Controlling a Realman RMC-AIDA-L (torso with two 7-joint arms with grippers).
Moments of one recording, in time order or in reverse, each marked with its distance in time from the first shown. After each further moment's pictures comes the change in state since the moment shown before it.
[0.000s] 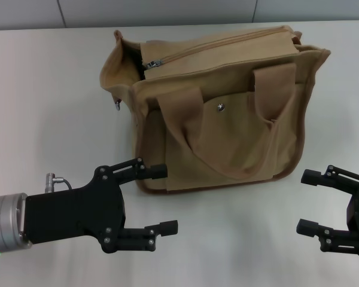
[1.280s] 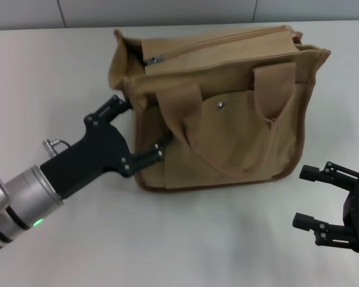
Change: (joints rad) left arm -0.103 -0.011 -0.219 -0.428 -0.225 -0.246 0.532; right arm -0.004 0.015 0.015 0.001 0.007 0.026 -0.011
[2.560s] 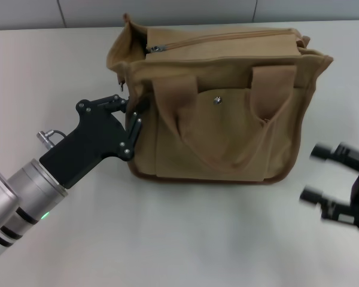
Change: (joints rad) left arm -0.025 0.000 -0.152 -0.112 0.009 0.003 0.194; right arm -0.003 0.009 0.086 0.020 0.038 -0.006 0.000
